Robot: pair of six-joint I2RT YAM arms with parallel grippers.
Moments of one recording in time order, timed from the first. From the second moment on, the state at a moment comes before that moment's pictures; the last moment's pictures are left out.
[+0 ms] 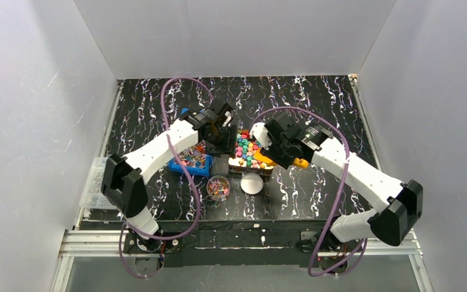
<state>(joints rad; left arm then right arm) -0.69 1.70 1.48 -0.95 0.06 -0.53 0.79 1.32 1.27 -1.02 0.10 -0.35</state>
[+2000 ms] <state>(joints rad) -0.68 0.59 0.84 -0.95 -0.04 -0.37 0.84 2.02 1.68 -1.18 0.25 -0.18</state>
